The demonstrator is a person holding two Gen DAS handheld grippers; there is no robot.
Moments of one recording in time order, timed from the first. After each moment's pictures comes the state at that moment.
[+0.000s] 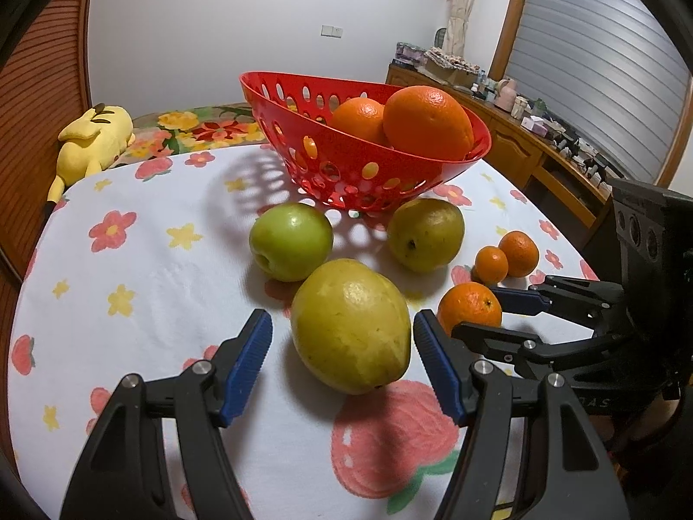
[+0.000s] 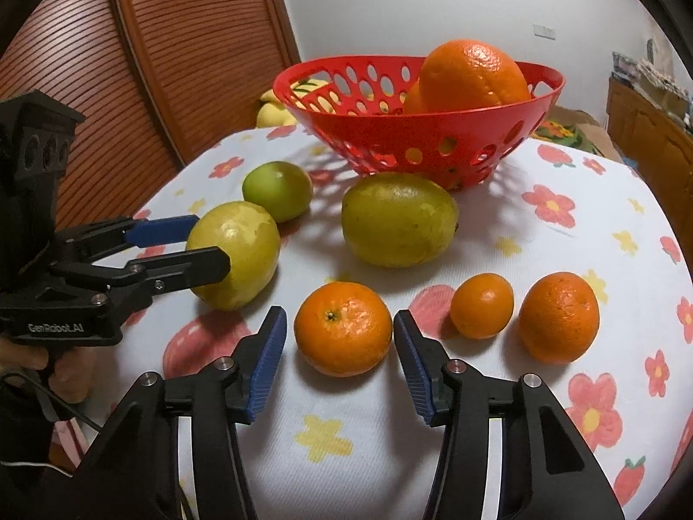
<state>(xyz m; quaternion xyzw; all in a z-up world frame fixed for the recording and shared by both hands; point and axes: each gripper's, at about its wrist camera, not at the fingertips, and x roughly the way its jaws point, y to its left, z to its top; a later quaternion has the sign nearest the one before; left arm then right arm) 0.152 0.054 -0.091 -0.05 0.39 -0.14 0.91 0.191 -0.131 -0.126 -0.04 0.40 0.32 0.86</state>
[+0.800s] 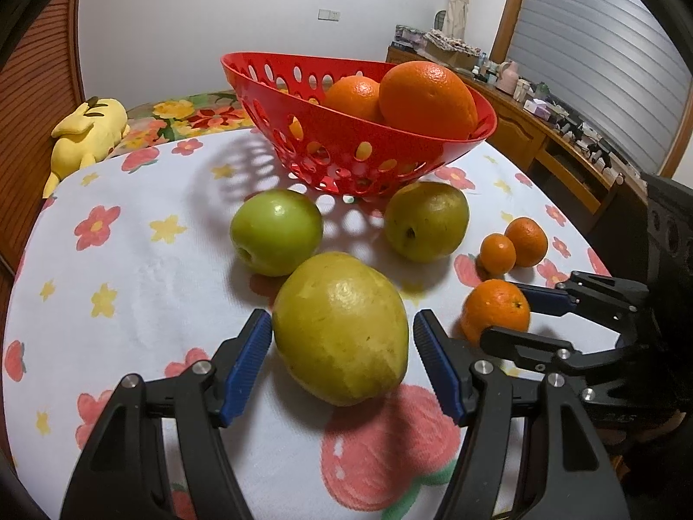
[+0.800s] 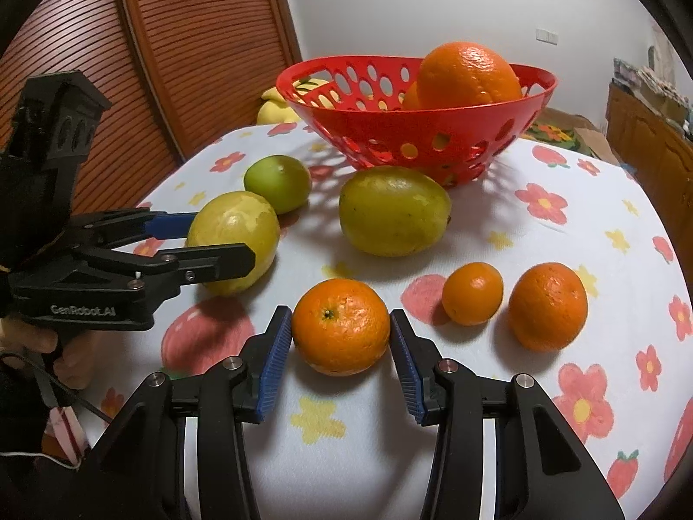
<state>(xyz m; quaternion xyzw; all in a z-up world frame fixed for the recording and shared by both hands) 0.165 0.042 -0.099 -0.03 0.42 -0.14 0.90 0.182 -0.140 -0.123 -0.05 0.39 0.32 0.86</state>
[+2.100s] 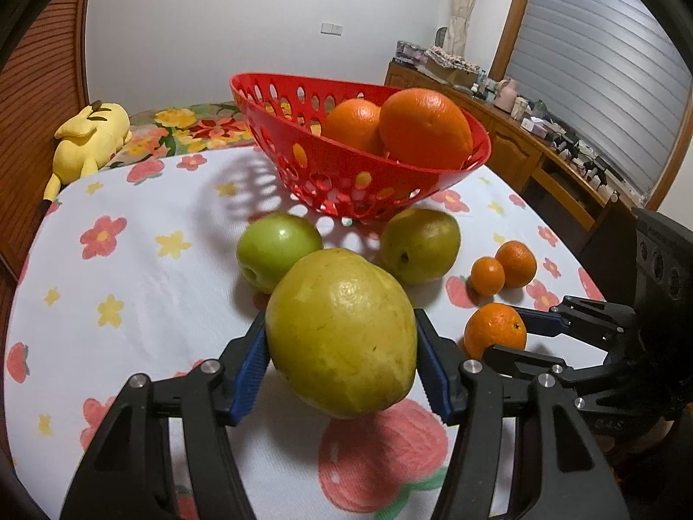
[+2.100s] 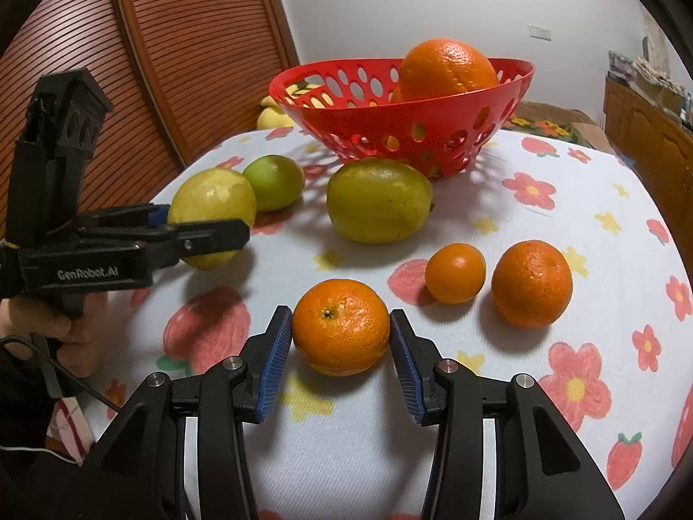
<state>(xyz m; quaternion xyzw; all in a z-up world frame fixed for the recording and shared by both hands) 0.161 0.049 -0.084 -0.06 0.39 -0.14 0.91 0.177 -0.156 -0.124 -0.03 0.39 0.32 0.86</state>
